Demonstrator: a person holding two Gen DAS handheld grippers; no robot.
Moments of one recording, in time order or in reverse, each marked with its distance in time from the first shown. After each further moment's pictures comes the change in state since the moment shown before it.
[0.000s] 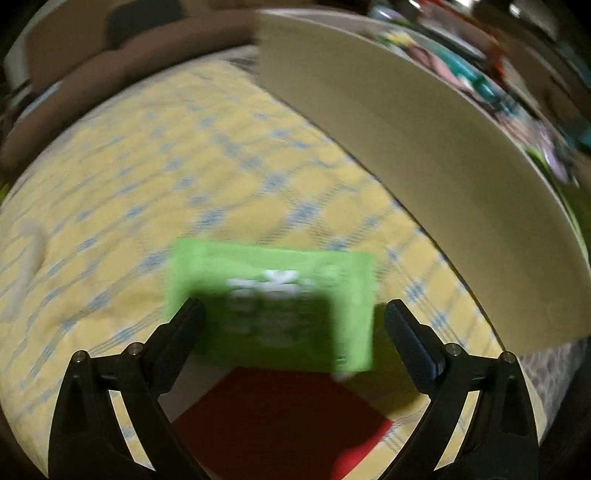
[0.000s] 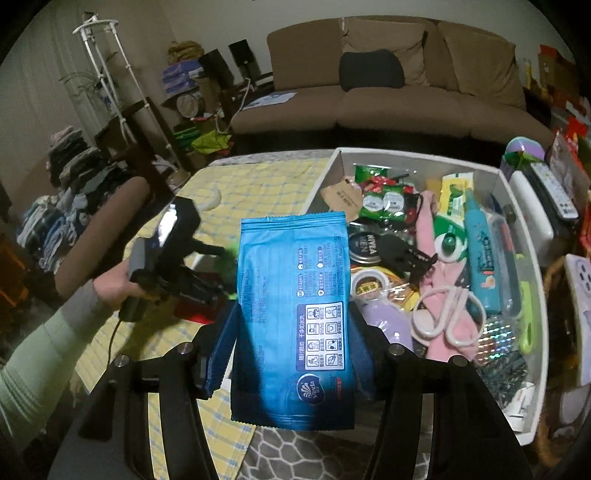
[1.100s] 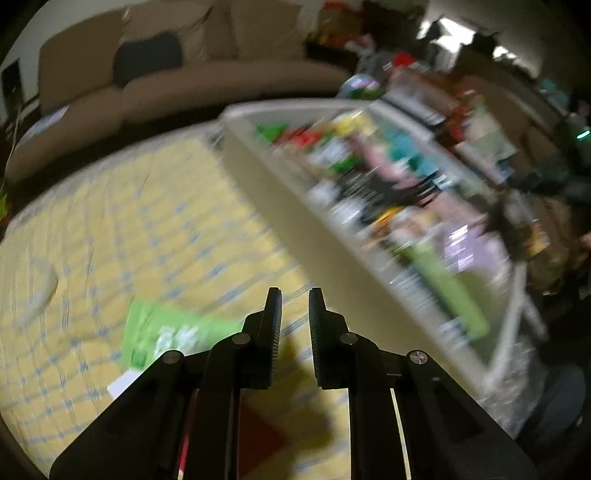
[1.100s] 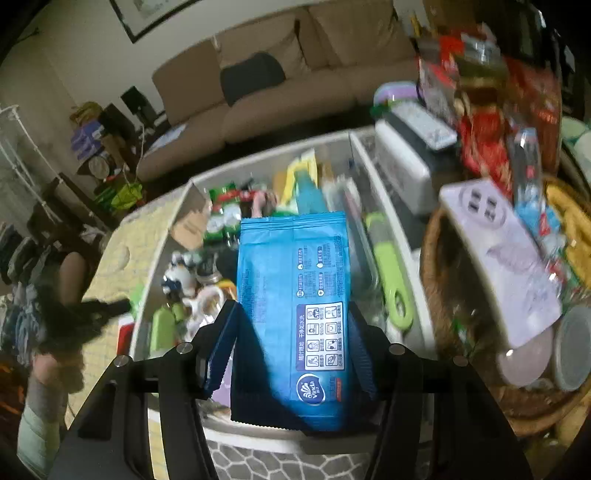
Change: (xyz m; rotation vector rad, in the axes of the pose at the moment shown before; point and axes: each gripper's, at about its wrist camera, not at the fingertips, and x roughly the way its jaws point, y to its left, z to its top) left arm -0.096 -0.046 0.030 -0.066 -0.242 -0.083; right arm -0.043 -0.143 -0.021 0.356 -0.025 -0.197
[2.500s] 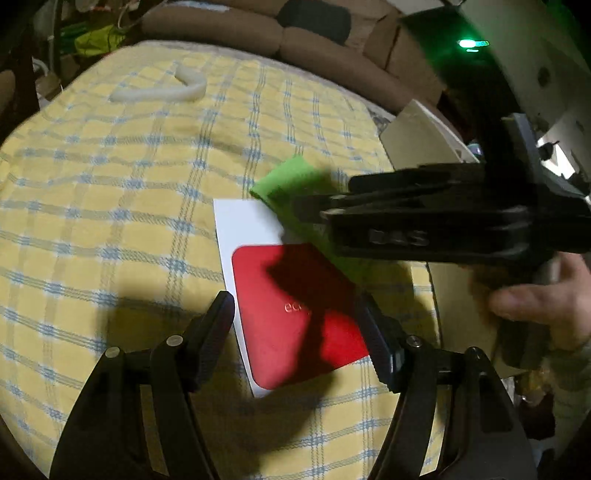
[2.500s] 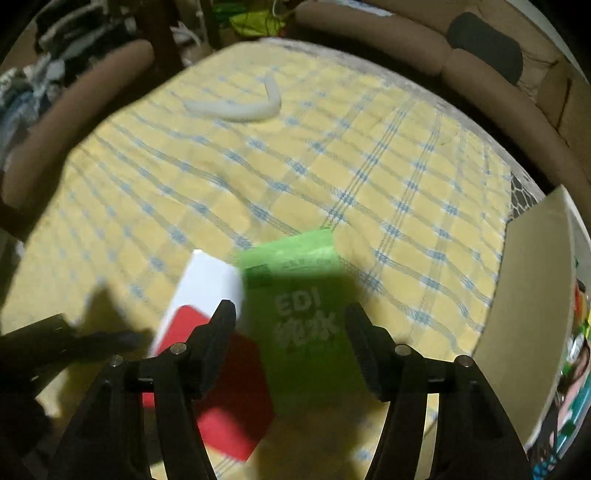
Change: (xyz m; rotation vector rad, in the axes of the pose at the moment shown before) left arm -0.015 0.101 -0.145 -0.628 -0.010 0.108; right arm 0.275 0.354 -0.038 -0.748 0.373 0.015
